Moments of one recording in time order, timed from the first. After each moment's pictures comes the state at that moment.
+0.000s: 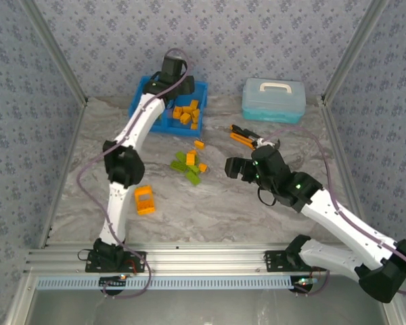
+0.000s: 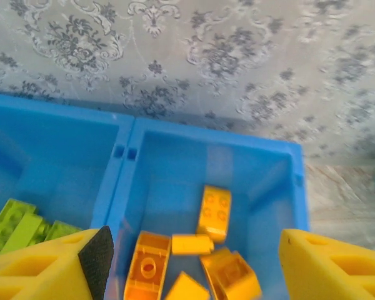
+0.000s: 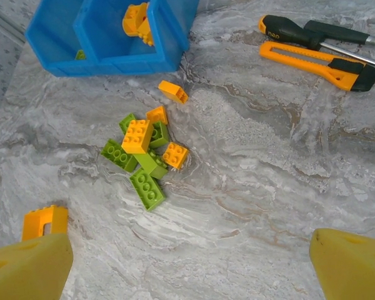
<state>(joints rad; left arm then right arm) -0.43 2.27 2.38 -0.70 -0.19 -0.33 0.74 1.00 0.95 -0.63 0.20 0.68</state>
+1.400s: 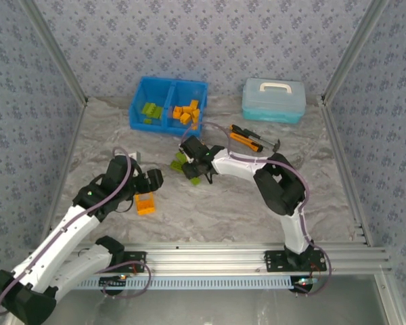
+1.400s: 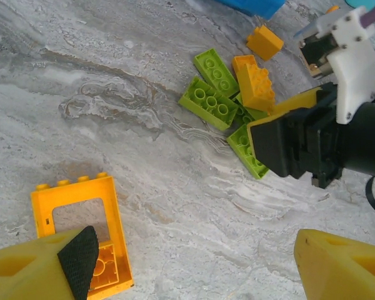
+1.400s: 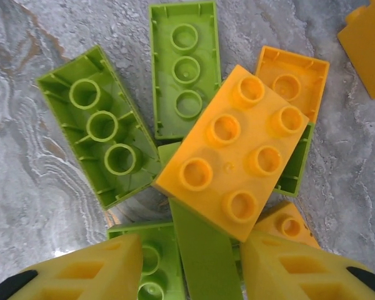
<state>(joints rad) -0.55 0.81 0.78 -0.74 -0.08 -0.65 0.82 2.04 1.45 -0.44 0.10 0.17</state>
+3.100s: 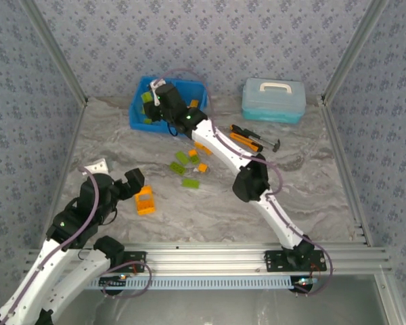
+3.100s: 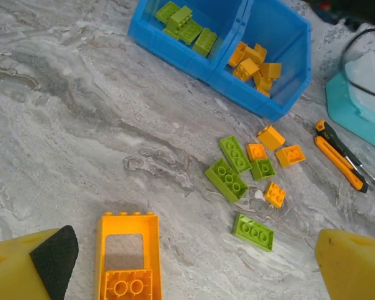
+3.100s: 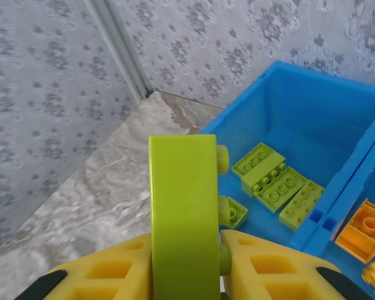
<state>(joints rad) -0.55 0.50 0.75 -0.82 -0.32 -0.74 0.79 2.58 2.69 -0.49 0.07 0.28</state>
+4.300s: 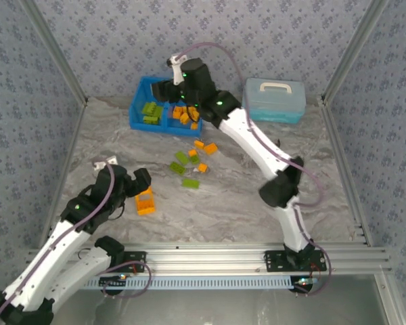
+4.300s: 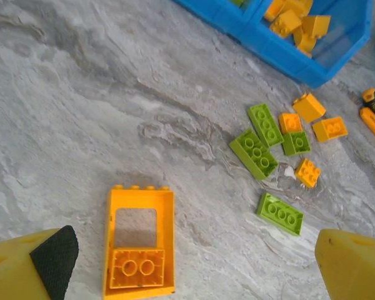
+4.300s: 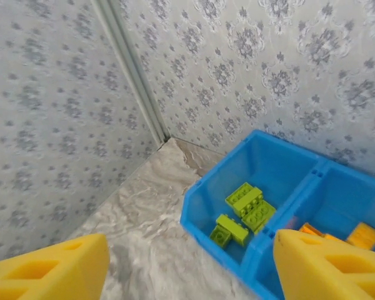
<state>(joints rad) -0.55 0.71 0.77 -0.83 -0.28 -0.80 0.75 2.06 2.35 -0.58 0.02 0.22</state>
